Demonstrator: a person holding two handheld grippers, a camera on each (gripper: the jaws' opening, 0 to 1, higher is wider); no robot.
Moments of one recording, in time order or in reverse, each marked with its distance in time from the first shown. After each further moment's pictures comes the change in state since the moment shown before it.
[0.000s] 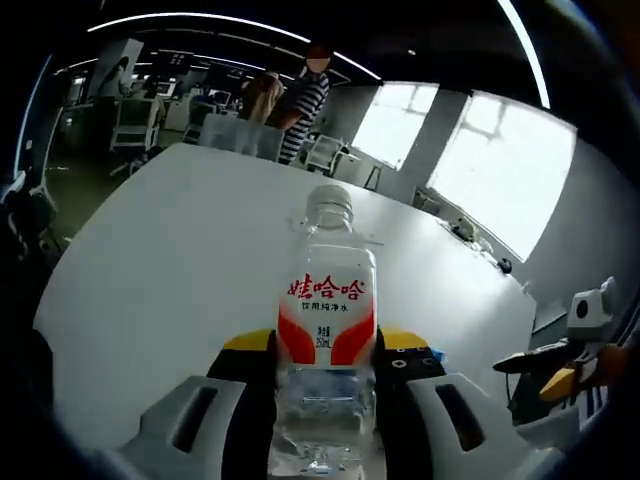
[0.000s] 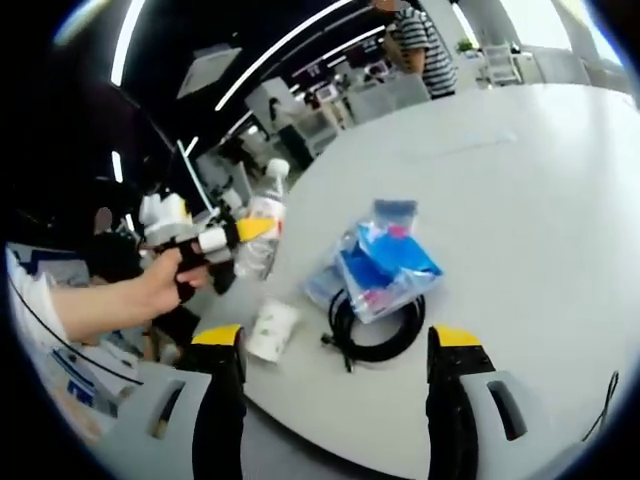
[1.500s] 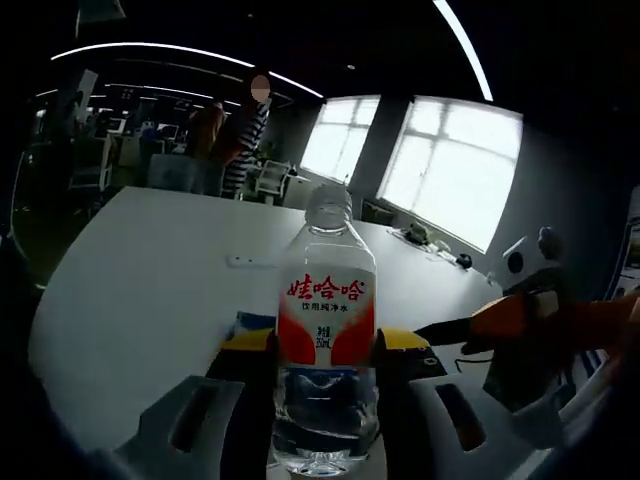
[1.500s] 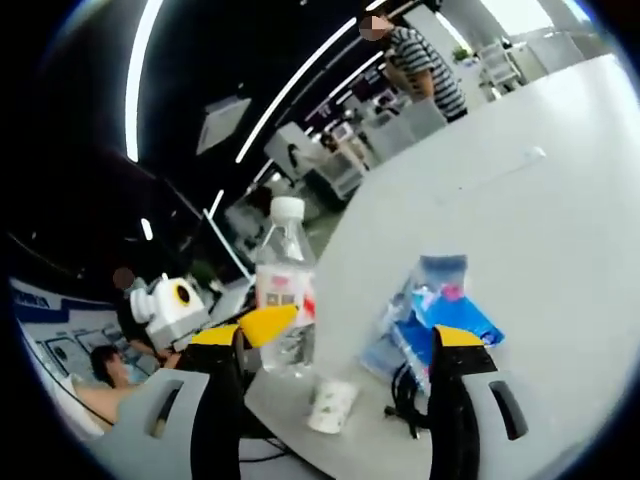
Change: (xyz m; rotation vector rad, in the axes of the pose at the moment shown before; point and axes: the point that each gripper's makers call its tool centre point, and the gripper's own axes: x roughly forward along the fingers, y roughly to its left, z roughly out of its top) left arm -0.018 -0.082 0.028 0.132 -0.096 -0.186; right arm 0.018 0.041 0.081 0.138 -0.184 0.163
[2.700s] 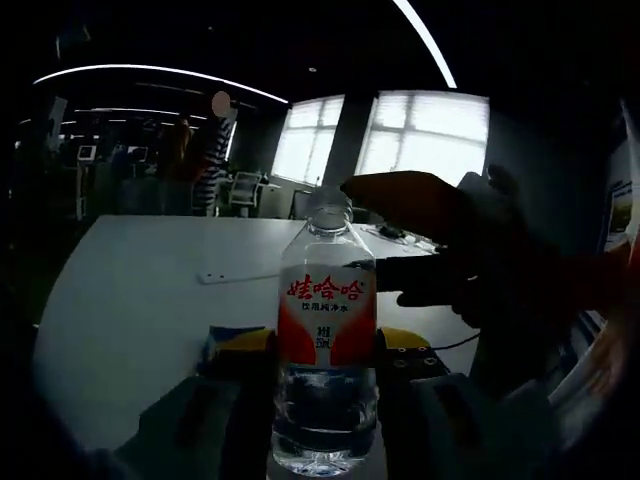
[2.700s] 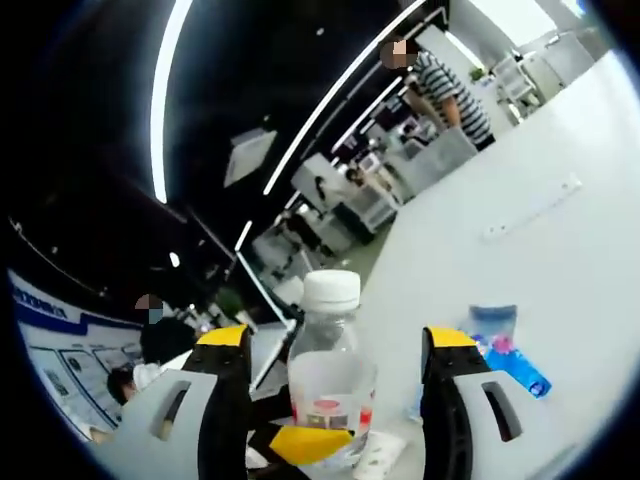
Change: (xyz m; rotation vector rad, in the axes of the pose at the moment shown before) left arm -0.009 -0.049 0.006 0.115 -0.011 -0.090; right arm 0.026 0.050 0.061 -0.004 -0.140 0.124
